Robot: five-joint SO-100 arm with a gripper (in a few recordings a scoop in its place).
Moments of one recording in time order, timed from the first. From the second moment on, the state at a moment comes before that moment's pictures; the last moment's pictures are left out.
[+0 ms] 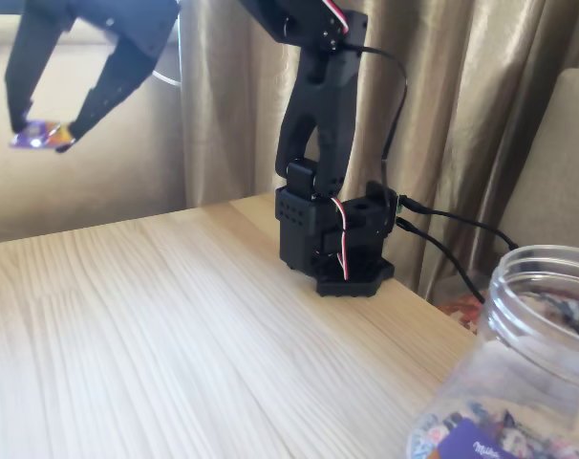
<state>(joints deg) -15.8 102.8 57.0 98.7 25.4</state>
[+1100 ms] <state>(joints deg) -74.5 107.8 55.5 89.1 22.1</state>
